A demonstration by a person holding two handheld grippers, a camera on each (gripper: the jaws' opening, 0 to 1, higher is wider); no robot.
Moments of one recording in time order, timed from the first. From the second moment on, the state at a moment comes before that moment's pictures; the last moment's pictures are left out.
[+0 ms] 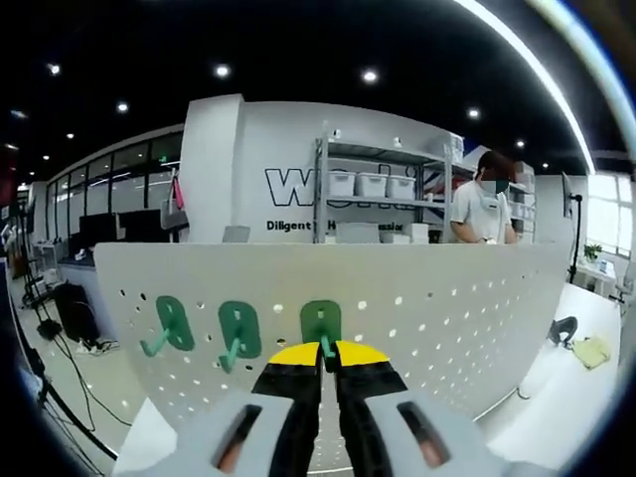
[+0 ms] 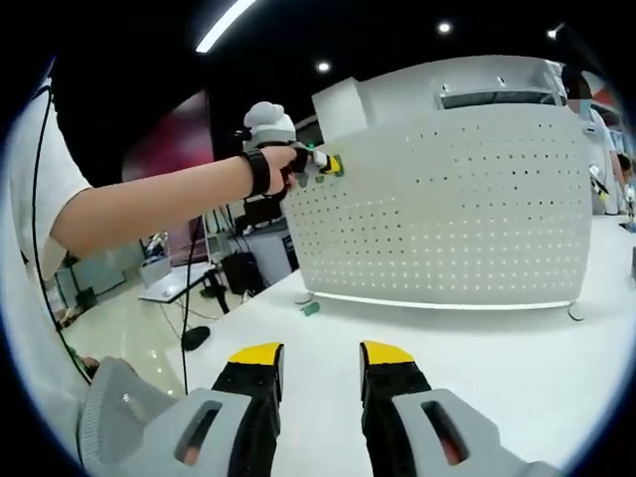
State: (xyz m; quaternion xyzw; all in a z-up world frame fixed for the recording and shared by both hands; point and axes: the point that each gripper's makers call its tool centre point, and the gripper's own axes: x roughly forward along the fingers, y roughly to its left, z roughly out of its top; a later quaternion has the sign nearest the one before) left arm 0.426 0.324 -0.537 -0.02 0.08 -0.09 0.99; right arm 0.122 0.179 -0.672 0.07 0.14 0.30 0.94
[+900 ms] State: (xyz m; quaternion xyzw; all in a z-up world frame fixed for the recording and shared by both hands) left arm 0.397 0.326 -0.554 0.02 0.08 -0.13 0.99; right arm 0.116 0.195 -0.668 0.07 0.14 0.32 0.93
